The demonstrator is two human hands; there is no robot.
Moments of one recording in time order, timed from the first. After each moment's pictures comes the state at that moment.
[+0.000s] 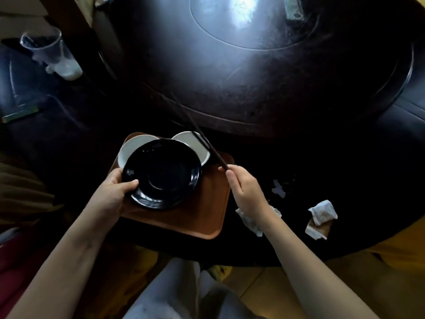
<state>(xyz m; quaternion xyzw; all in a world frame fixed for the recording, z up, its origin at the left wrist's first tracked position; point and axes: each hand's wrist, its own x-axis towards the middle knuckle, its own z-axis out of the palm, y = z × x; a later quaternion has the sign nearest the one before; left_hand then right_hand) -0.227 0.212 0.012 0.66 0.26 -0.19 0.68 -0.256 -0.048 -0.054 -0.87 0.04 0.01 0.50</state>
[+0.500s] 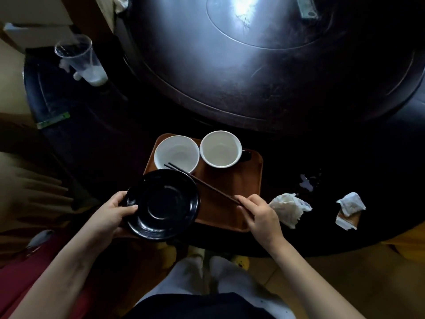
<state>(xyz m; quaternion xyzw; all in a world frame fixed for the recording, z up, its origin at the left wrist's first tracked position) -0.246 0.318 0.005 0.69 0.28 -0.30 0.60 -0.318 0.007 -0.089 -0.95 0.00 -0.05 0.31</state>
